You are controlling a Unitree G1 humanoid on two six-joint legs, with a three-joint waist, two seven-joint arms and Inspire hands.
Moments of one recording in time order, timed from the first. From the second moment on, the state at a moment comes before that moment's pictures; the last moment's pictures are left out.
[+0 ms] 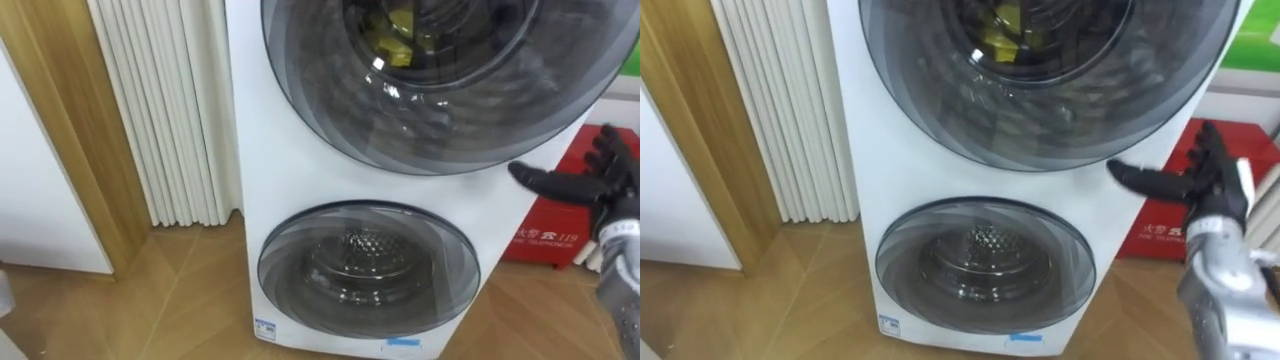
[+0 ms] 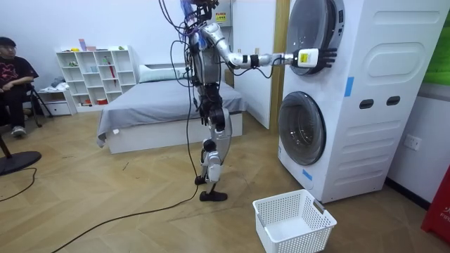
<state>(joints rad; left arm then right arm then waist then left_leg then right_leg) 0.27 0.25 0.12 1.03 0.28 0.15 -0.05 -0.43 -0.53 -0.13 0.50 0.41 0.03 -0.23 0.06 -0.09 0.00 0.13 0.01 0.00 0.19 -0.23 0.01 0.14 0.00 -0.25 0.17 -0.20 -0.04</state>
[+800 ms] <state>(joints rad) 0.28 0.27 0.16 1.03 0.30 0.15 -0.12 -0.56 -0.55 -0.13 0.62 0.41 0.05 -0.18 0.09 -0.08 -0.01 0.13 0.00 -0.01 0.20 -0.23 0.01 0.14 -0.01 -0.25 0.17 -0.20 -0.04</state>
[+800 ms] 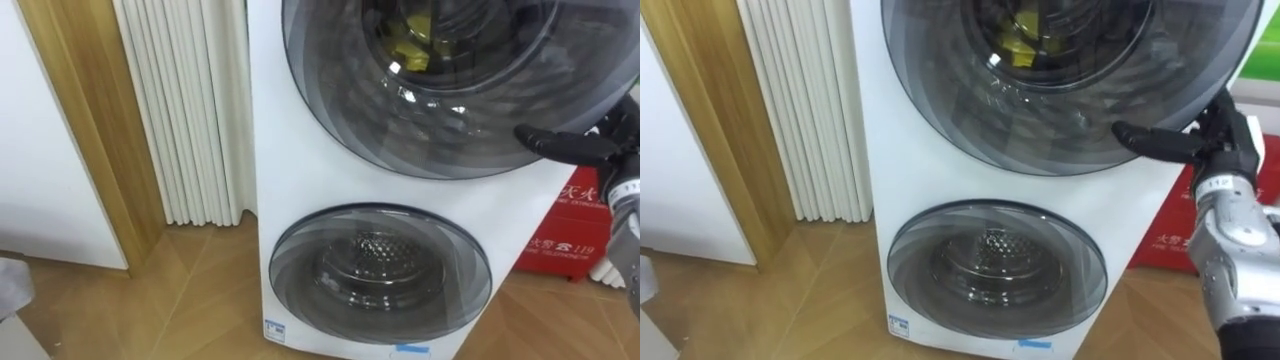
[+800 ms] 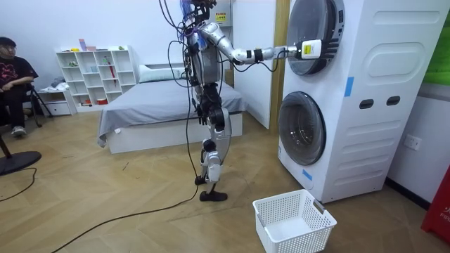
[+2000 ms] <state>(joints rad) 0.24 0.31 0.14 1.06 0.30 0.09 -0.09 -0.43 -0.63 -0.03 0.31 0.34 0.05 -0.20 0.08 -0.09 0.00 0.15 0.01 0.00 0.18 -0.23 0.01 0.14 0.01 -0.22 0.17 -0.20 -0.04</state>
